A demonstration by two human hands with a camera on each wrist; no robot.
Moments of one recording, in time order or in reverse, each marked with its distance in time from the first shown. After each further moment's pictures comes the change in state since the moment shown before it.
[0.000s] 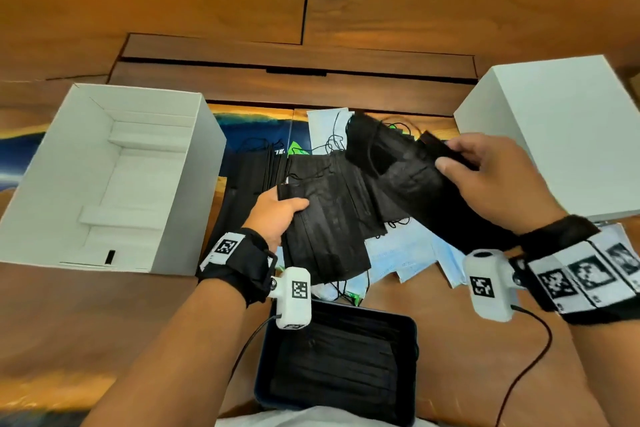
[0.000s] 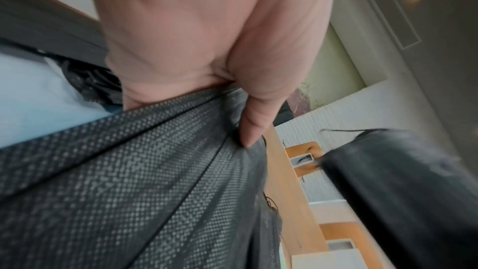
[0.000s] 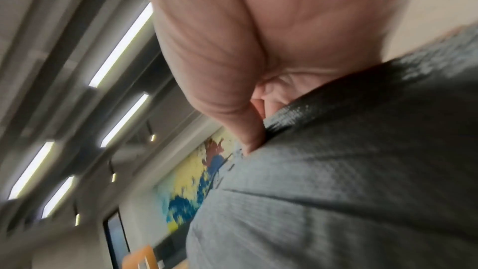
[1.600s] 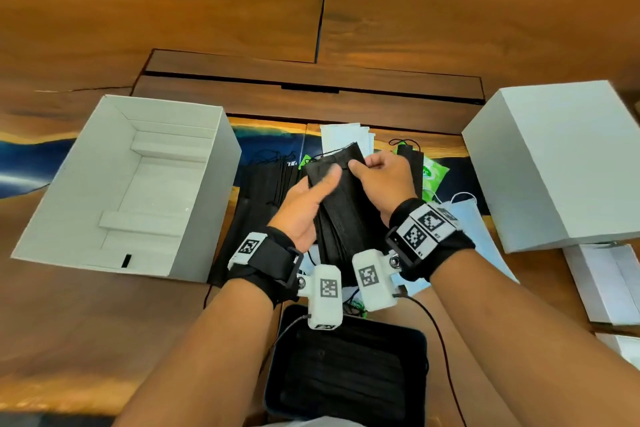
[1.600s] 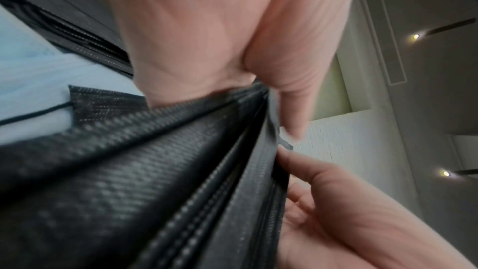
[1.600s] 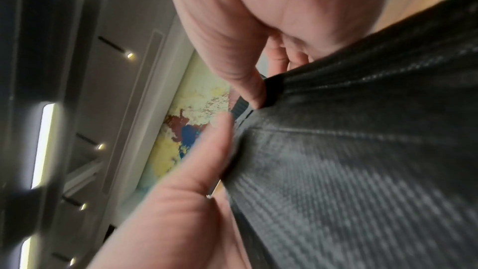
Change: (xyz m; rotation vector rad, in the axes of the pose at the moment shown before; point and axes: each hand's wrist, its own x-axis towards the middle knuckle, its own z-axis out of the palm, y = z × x) left_hand -0.023 0.028 0.023 -0.331 -0.335 0.076; right_hand 0.055 -0.047 0.127 0.554 0.079 0.399
